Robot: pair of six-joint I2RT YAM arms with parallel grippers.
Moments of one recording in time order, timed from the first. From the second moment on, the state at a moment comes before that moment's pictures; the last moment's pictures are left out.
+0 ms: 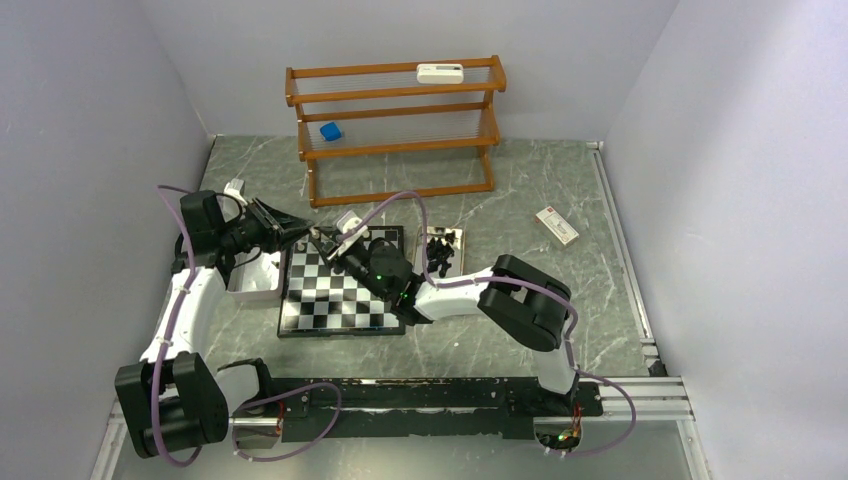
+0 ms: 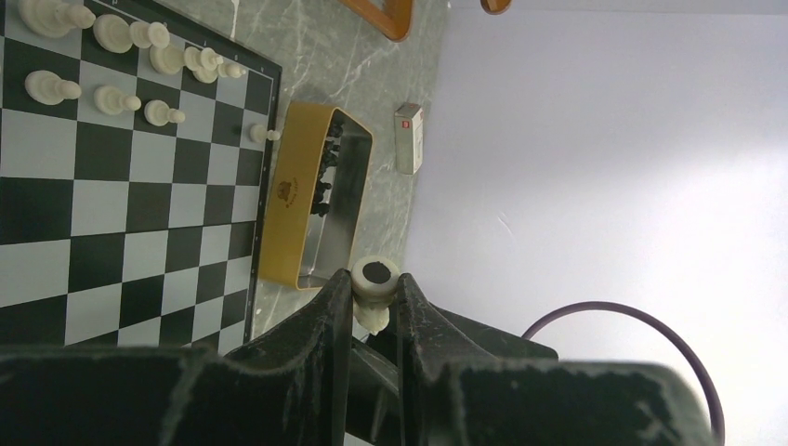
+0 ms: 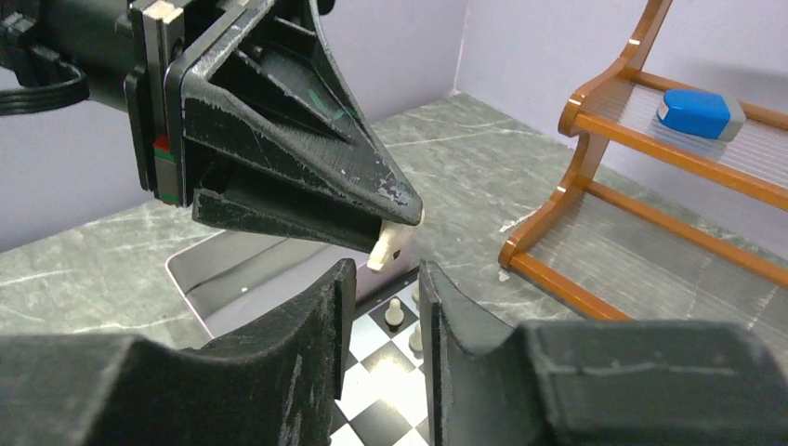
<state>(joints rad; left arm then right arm) 0.19 1.11 0.72 -0.17 0.87 -0.99 1.13 1.96 1.08 1.06 0.22 -0.09</state>
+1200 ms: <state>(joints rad) 0.19 1.09 0.68 -0.12 0.88 -1.02 1.14 2.00 1.10 1.14 0.29 -0.01</state>
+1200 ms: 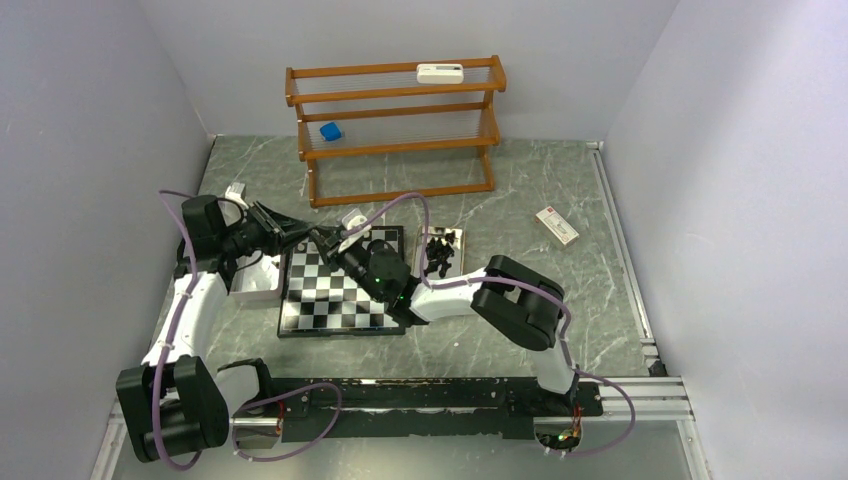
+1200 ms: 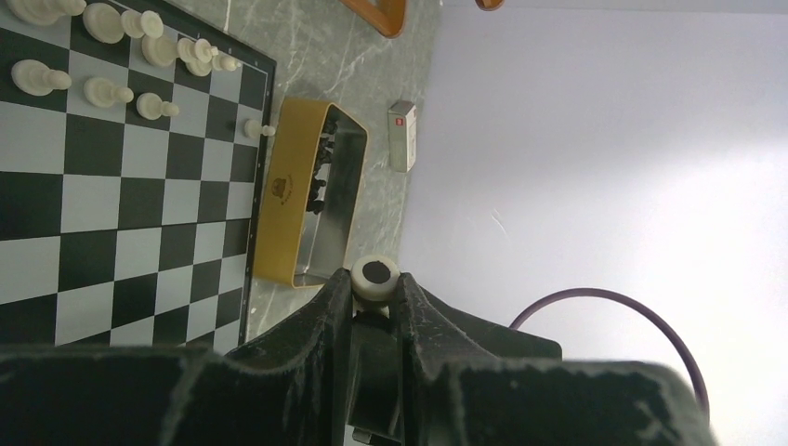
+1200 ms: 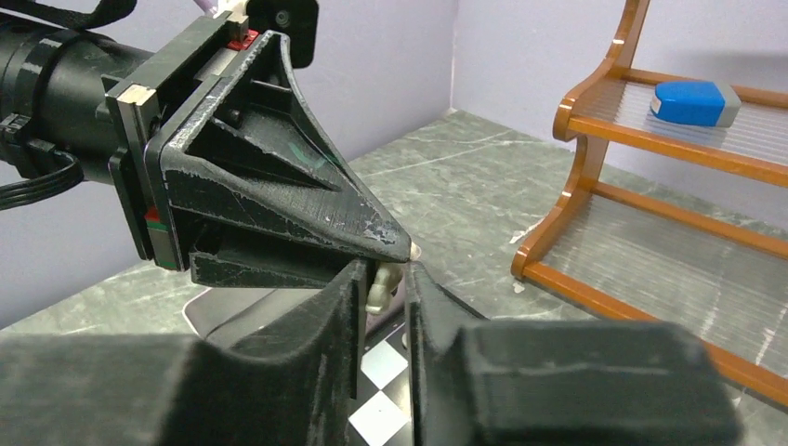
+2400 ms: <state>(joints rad) 0.17 1.04 0.83 -0.34 0.46 -0.42 0.79 1.82 1.42 -0.03 0.11 0.15</state>
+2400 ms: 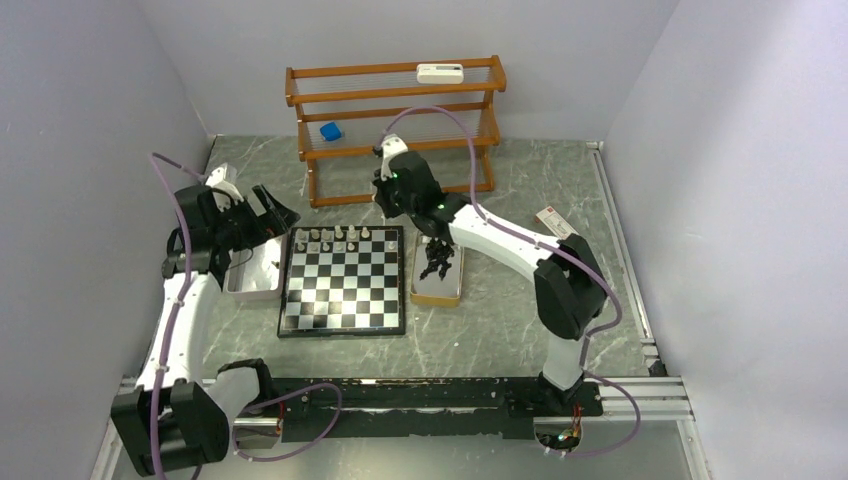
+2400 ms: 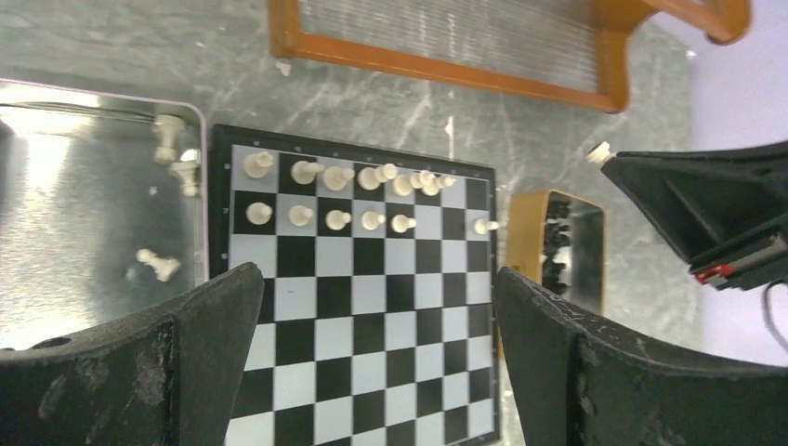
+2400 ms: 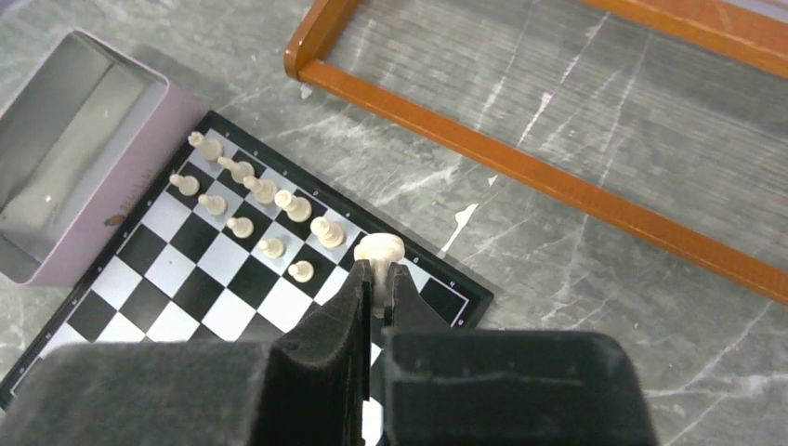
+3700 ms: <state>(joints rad) 0.11 0.90 0.78 -0.35 0.24 -0.32 0.78 2.36 2.09 -0.78 0.02 0.14</state>
